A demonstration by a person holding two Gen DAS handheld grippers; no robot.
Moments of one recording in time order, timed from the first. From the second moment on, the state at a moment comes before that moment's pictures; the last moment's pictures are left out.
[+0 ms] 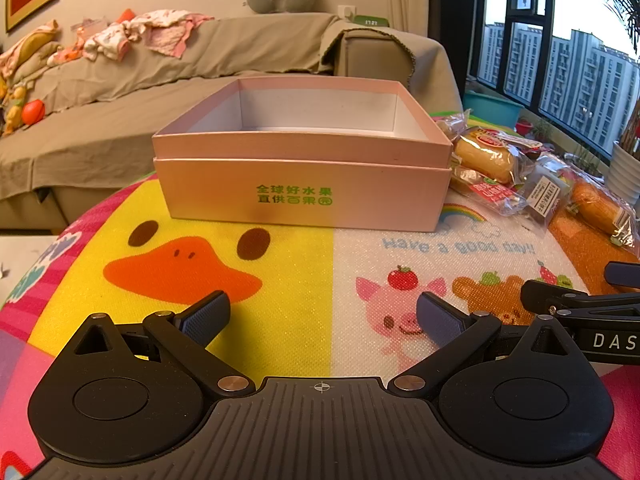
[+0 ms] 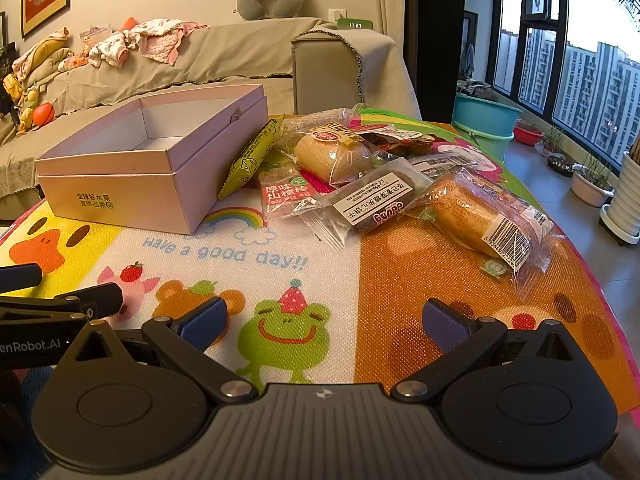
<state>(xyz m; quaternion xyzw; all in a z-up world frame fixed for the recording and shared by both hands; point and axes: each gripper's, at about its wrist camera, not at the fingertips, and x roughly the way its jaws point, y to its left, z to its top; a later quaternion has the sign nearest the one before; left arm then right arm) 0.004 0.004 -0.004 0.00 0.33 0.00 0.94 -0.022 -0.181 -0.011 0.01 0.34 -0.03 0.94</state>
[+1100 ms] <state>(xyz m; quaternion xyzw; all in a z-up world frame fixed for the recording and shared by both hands) 0.000 0.005 -0.008 0.00 0.33 0.00 0.94 -0.021 -0.181 -0.011 0.01 0.34 -0.03 0.94</state>
